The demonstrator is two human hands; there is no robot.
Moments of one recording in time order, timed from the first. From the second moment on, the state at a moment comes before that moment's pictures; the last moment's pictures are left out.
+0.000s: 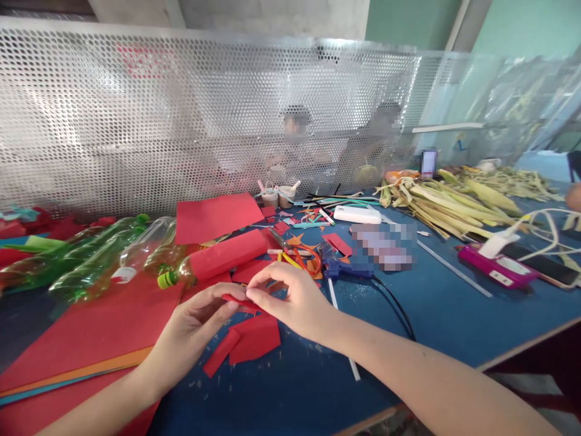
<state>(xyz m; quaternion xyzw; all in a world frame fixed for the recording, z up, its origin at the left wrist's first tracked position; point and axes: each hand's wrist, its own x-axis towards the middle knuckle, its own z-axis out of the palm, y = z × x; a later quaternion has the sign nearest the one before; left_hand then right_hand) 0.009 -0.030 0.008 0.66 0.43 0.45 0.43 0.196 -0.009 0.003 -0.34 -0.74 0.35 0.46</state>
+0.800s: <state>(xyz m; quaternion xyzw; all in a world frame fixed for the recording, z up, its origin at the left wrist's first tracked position) 0.008 -0.029 0.008 0.70 0.41 0.40 0.43 0.194 -0.007 0.003 -0.35 -0.71 0.41 0.45</state>
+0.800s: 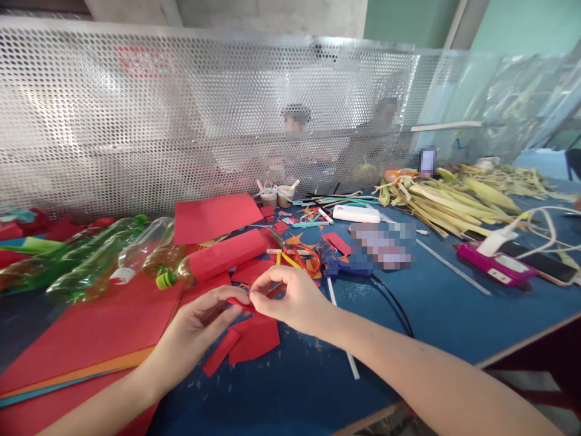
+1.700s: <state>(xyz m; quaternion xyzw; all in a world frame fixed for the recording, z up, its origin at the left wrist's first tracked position) 0.010 -0.006 -0.021 0.43 0.48 0.48 0.60 0.279 0.036 0.035 -0.64 -0.76 0.02 -0.08</state>
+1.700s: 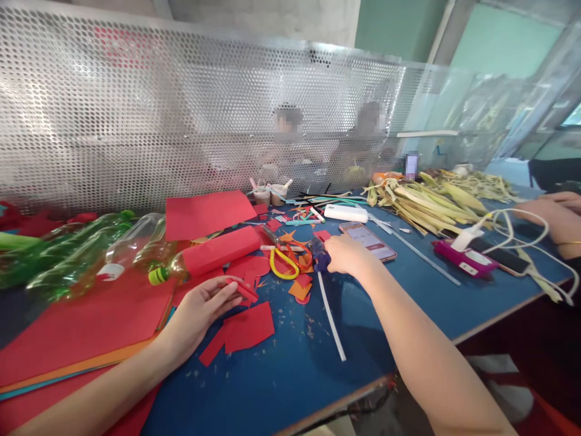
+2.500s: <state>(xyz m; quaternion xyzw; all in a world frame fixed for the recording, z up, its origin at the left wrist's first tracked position) 0.013 -0.008 -0.019 0.44 0.47 0.48 0.59 0.260 0.022 0.040 -0.54 -0.80 0.19 0.20</state>
